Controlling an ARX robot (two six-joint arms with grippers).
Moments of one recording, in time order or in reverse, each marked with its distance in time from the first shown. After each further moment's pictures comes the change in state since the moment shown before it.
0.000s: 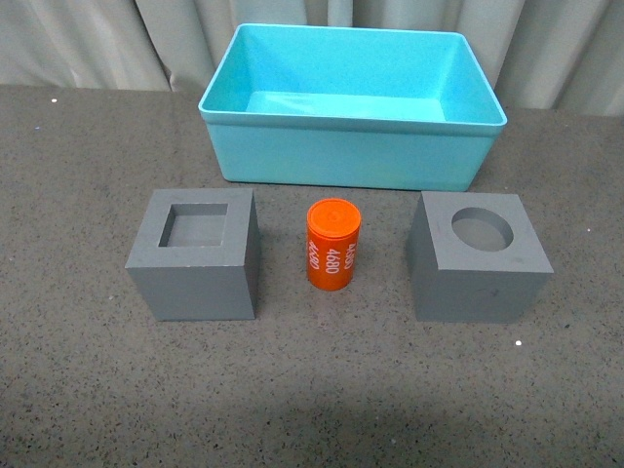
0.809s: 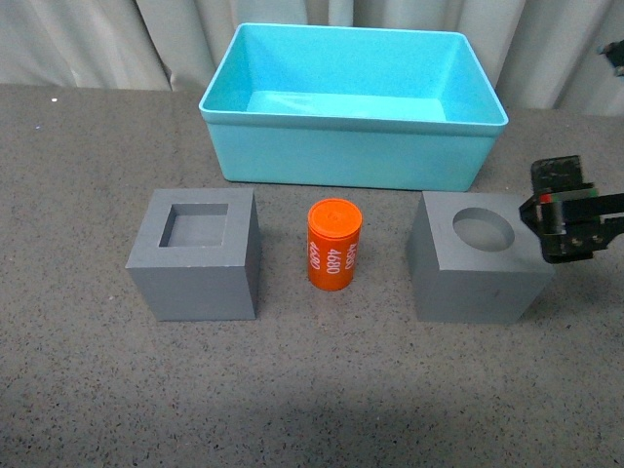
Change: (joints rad) left arm 0.000 0.000 0.000 0.000 0.000 0.000; right arm 0.209 1.569 0.636 0.209 0.007 0.093
